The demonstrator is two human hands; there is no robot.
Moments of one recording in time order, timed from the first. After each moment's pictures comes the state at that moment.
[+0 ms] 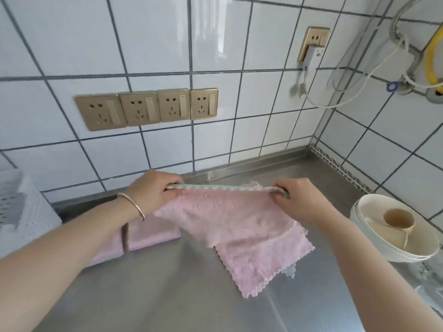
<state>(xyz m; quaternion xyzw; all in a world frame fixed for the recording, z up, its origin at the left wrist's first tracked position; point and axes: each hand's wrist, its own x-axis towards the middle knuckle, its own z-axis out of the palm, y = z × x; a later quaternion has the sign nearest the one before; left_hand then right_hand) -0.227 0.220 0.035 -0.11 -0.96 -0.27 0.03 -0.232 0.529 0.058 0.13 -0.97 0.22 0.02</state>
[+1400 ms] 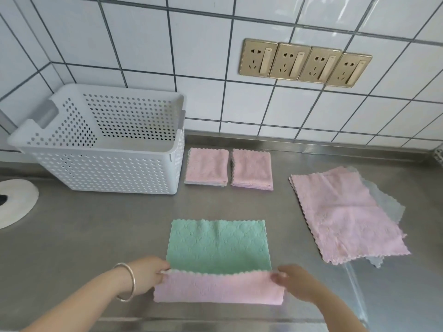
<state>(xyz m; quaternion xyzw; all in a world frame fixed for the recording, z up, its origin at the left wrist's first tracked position) 0.102 0.072 -0.121 0.12 -0.89 -0.22 -0.38 -0.057 0.388 -0.137 0.16 -0.87 0.15 -0.44</state>
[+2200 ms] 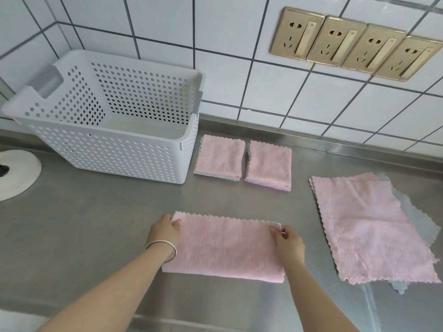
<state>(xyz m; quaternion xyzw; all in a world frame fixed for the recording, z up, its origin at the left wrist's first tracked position) 0.037 0.069 -0.190 0.52 -0.78 -0.33 -0.06 -0.107 0.315 -0.179 -0.07 -0.91 0.36 -0.21</state>
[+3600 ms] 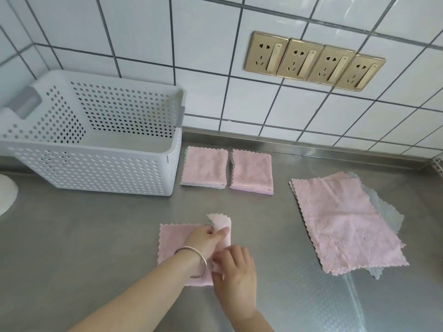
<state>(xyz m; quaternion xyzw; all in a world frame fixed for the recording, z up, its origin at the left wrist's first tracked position) -0.001 0.147 -0.120 0.35 -0.72 -0.59 -0.12 0.009 0.265 -0.151 0.32 -0.88 0.31 0.14</state>
